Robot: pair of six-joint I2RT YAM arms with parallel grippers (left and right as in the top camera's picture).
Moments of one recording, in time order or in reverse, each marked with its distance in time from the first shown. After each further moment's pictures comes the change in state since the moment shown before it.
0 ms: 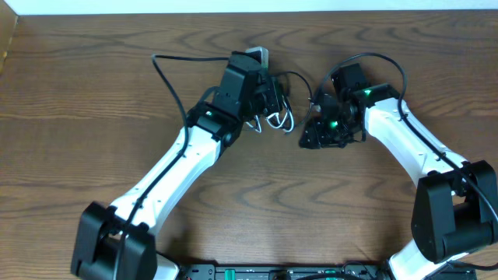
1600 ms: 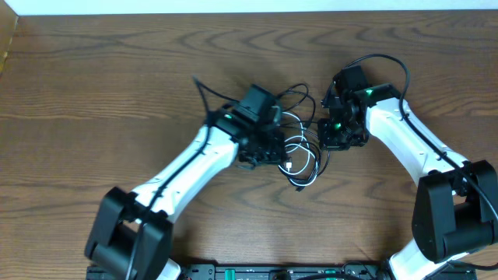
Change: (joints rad) left arm -0.100 0.083 0.000 -0.526 0.221 0.122; right arm -0.010 0.000 -0.003 -0.057 0.200 0.095
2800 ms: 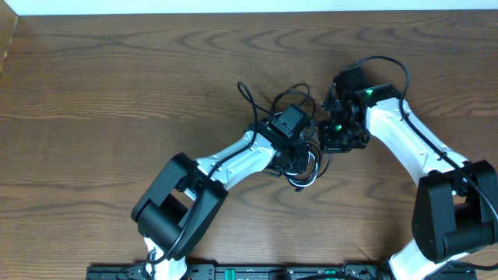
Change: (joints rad) left arm -0.134 0.250 0.000 0.241 -0.125 -0.081; right arm 0.000 0.000 0.000 -0.035 0.002 0.000
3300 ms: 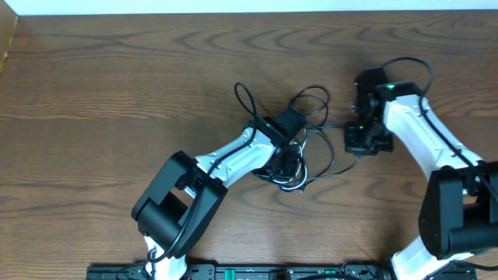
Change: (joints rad) left arm 0.020 0.013 0.023 -0.240 -0.063 0.031; right arm -0.142 0.000 0.000 -0.110 0.251 0.050
